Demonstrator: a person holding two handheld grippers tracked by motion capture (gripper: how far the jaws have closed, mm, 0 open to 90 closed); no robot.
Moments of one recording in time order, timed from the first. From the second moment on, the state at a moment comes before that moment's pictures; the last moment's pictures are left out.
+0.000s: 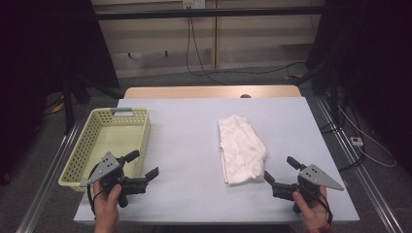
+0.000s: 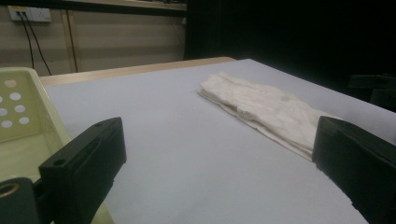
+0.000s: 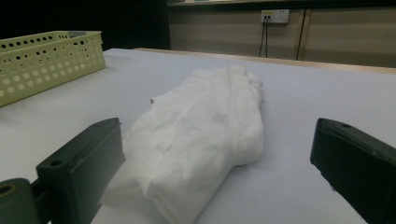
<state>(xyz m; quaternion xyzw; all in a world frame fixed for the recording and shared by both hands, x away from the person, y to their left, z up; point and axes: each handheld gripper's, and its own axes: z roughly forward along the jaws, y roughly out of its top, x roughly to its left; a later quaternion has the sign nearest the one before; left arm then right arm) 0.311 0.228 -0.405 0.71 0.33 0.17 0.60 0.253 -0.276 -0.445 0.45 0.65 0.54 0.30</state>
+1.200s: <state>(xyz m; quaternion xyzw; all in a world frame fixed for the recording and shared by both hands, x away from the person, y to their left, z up) 0.338 0.150 -0.384 0.74 0.30 0.12 0.58 0.266 -0.268 -0.440 0.43 0.65 0.54 0.30</state>
